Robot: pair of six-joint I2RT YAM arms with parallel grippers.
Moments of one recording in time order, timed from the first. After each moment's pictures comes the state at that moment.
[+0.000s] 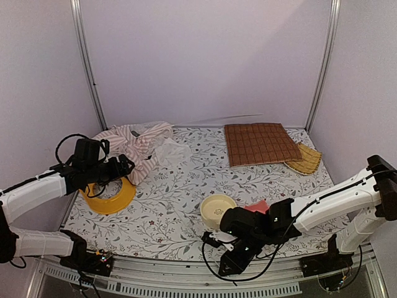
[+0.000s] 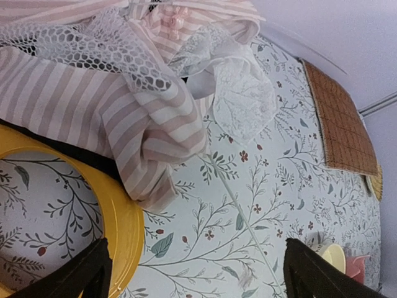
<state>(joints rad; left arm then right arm) -0.32 1.07 0.62 -0.21 0.04 -0.62 1.39 1.58 0.85 -0.36 -0.40 0.62</state>
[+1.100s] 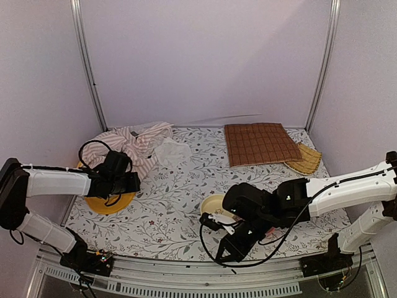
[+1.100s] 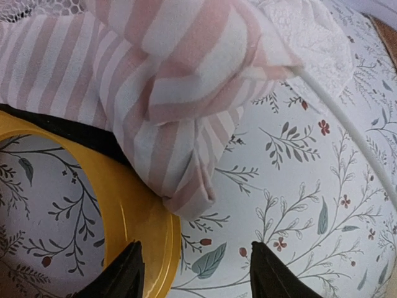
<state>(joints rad) -0.52 1.35 0.59 -0.09 -0.31 -0.58 1.34 1.48 1.01 -0.54 -0.40 0.60</state>
